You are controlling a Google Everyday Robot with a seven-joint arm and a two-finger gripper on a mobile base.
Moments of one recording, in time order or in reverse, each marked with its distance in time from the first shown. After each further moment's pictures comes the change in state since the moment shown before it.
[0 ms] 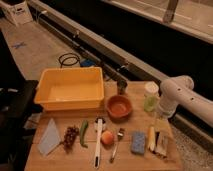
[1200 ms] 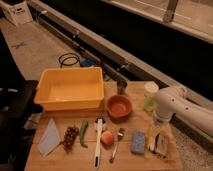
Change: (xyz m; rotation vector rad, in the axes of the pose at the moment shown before) arm -0.001 0.016 0.029 0.047 0.054 0.162
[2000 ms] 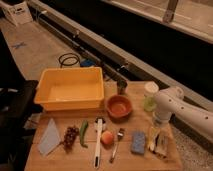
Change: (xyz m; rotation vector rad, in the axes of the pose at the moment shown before) arm 0.006 -0.003 0.036 -0.072 0.042 0.058
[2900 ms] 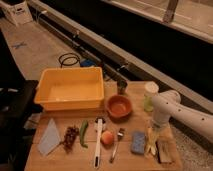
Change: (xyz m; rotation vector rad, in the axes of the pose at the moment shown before) arm 0.007 0.016 0.017 -0.050 0.039 0.000
